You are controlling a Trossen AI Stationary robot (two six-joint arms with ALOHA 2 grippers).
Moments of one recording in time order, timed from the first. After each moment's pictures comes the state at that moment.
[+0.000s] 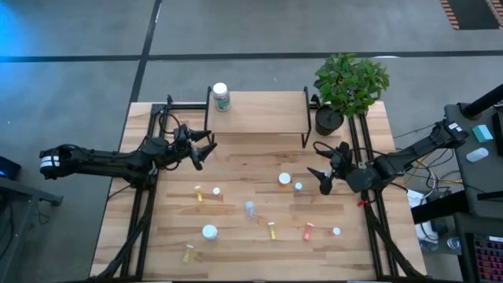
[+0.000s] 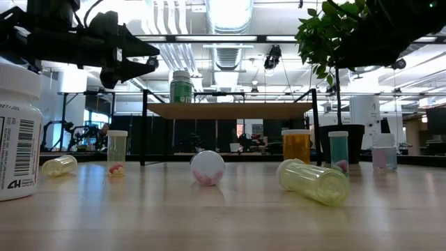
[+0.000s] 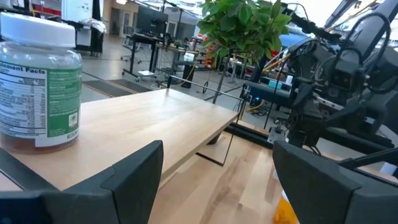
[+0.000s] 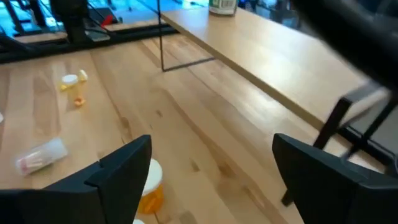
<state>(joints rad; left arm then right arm) 0.18 0.77 0.19 0.66 -0.27 -0.23 0.44 0.81 0.49 -0.29 0.87 0.45</state>
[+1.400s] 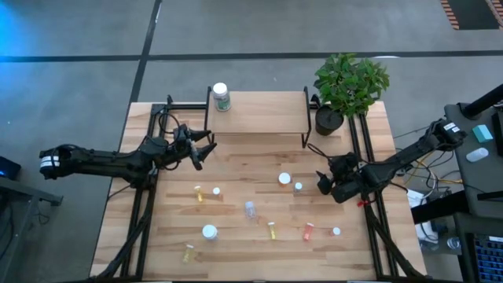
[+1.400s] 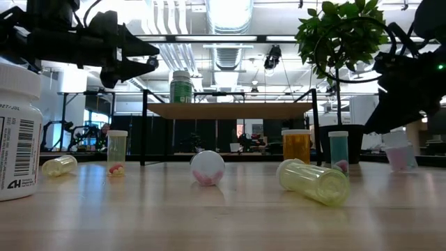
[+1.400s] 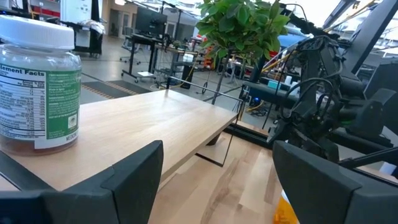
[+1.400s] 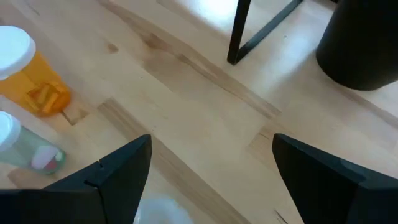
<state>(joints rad) 0.18 0.76 0.19 0.66 -0.26 -0.22 0.45 1.01 0.39 -0.67 0.78 1.13</state>
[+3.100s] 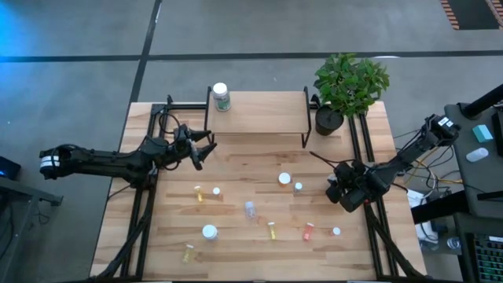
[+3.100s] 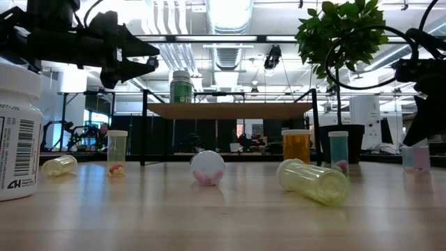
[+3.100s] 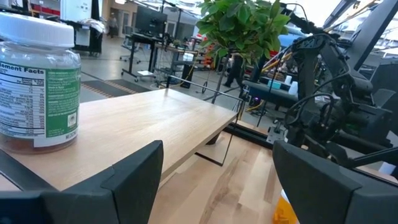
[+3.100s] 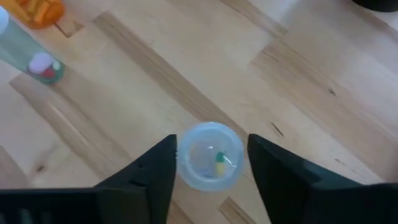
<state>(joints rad) 0.18 0.77 0.19 0.67 -0.26 -0.23 0.63 1.01 0.41 -0.90 0.59 1.39</state>
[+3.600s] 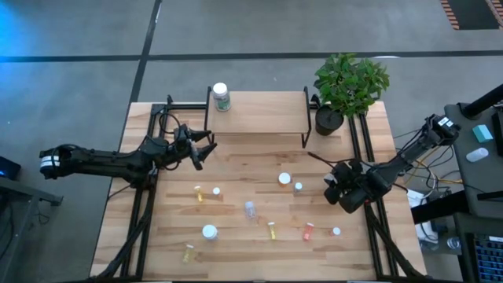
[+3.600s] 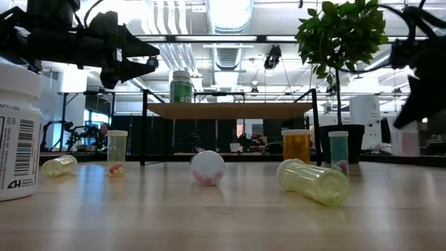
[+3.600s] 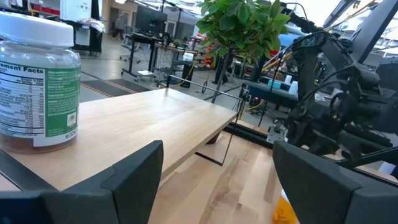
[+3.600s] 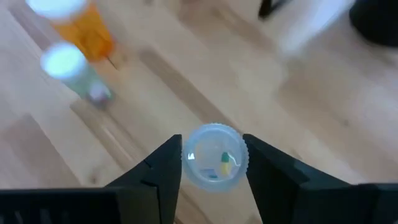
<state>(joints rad) 0.18 0.77 0.19 0.67 -0.26 -0.23 0.63 1.01 0.51 -0.90 0.66 1.31</state>
